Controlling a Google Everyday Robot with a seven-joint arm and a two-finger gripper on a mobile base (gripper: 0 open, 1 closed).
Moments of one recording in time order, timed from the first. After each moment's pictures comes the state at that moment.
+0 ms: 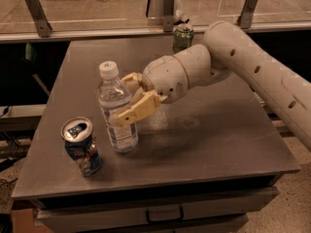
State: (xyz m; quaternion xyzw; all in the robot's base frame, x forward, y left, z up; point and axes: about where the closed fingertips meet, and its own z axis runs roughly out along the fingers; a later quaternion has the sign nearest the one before) arm 0.437 0.075 0.931 -0.64 0.43 0.54 0.33
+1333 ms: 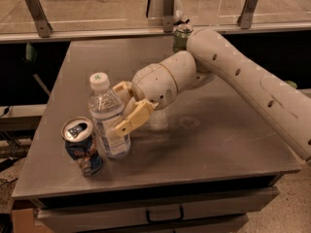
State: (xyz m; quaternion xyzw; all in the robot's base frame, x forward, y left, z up) arm 0.425 0.094 0.915 -0.67 0.39 0.56 0.30
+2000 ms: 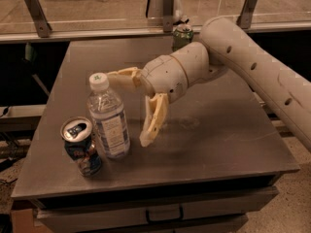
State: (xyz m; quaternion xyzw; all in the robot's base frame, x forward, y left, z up) arm 0.427 0.076 0.930 -0.68 0.40 0.53 0.32
